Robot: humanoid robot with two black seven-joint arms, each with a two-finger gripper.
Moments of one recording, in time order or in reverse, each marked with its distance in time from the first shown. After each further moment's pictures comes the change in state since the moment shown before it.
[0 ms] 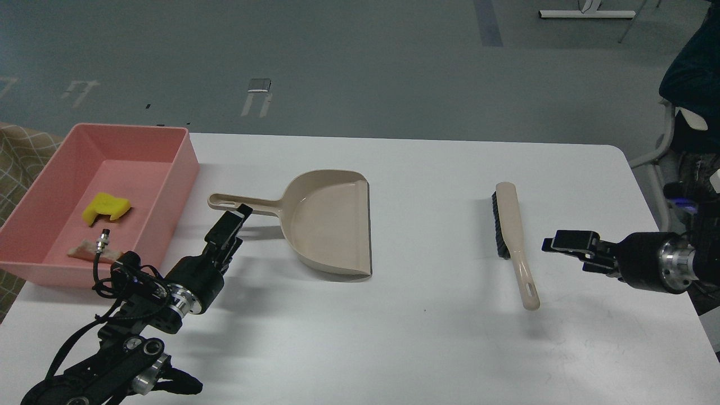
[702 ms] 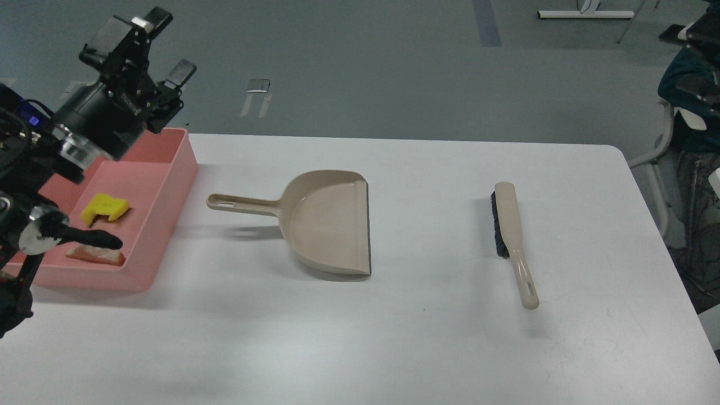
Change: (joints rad) left arm -0.415 0.116 -0.454 0.001 -0.300 -0.477 0.073; right arm 0.201 0.148 0.539 -0.378 0.095 0.000 0.051
